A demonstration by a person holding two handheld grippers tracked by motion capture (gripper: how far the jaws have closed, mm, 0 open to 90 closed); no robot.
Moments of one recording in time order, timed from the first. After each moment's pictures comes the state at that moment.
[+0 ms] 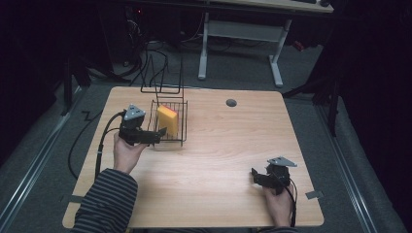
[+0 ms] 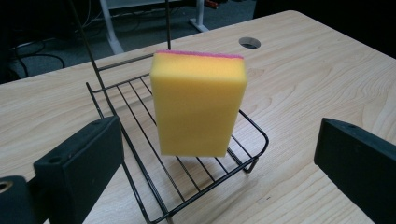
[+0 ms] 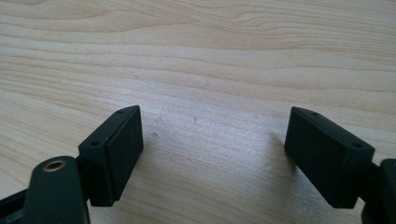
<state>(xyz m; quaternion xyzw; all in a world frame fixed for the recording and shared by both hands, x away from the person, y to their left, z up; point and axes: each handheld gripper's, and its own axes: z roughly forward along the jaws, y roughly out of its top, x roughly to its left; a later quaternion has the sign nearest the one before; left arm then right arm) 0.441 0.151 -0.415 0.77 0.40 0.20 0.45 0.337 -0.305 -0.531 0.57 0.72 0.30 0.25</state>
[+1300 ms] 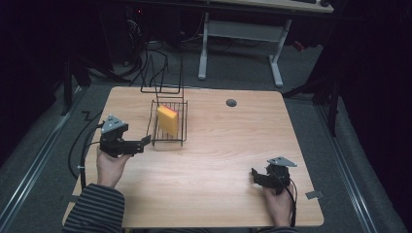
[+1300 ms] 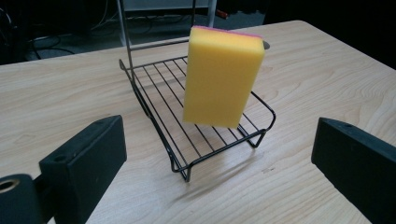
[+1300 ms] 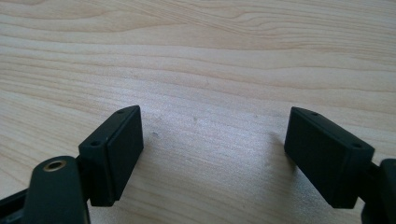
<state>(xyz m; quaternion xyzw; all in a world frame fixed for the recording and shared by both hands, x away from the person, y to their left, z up) 0.406 0.194 -0.421 0.74 0.44 0.20 0.47 0.337 -0.305 -0.531 0.57 0.72 0.30 0.25</state>
